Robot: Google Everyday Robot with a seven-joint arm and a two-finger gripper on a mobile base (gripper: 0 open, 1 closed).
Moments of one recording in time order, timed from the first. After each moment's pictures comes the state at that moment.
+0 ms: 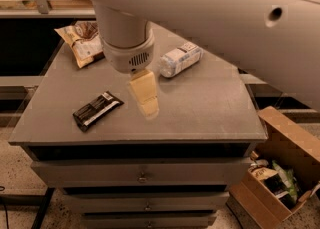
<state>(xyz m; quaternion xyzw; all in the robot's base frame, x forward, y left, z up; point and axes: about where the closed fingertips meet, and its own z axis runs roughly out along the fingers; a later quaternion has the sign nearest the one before) 0.496 0.052 0.909 -0.86 0.49 -0.10 0.09</state>
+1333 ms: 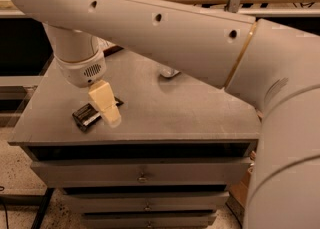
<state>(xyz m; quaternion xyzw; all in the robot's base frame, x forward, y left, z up) 0.502 0.146 0.850 -0.92 0.40 -0.02 0.03</state>
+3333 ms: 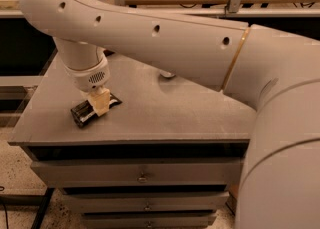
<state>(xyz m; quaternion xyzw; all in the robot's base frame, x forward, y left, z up) 0.518 0.151 0.821 -0.91 0.42 -0.03 0.03</state>
